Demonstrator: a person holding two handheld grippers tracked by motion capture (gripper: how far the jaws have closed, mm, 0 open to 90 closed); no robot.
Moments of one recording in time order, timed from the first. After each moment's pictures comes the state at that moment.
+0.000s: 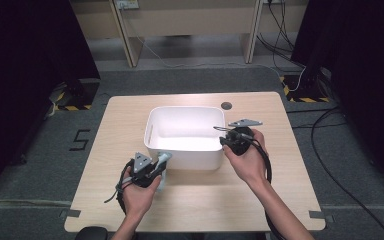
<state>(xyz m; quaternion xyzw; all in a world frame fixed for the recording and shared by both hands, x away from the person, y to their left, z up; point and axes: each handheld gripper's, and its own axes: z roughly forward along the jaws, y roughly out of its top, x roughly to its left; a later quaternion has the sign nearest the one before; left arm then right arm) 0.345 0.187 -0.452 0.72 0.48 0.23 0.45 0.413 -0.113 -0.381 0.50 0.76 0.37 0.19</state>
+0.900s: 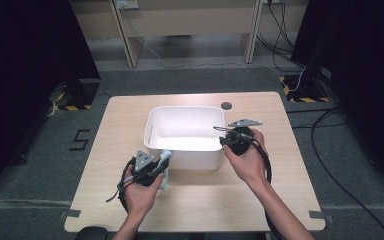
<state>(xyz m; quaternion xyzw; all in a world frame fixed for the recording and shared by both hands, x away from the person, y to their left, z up) 0.343 0.177 -0.441 0.71 0.48 0.23 0.46 0.413 -0.112 -0.382 0.50 0.76 0.37 0.19</state>
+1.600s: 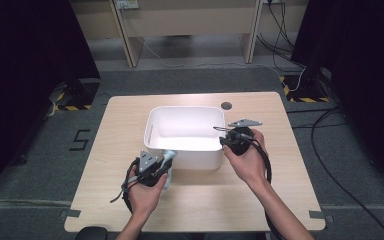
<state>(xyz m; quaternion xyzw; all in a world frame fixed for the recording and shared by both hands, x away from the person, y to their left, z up) 0.344 0.170 -0.446 0.71 0.48 0.23 0.46 0.412 -0.112 -0.382 0.50 0.76 0.37 0.19</state>
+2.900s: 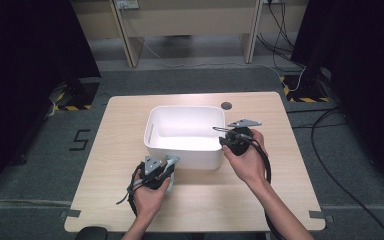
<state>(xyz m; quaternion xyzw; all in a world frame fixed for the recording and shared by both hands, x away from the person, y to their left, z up) 0.349 0.165 -0.478 0.72 0.49 0.22 0.44 0.412 -0.111 -0.382 0.50 0.76 0.37 0.19</state>
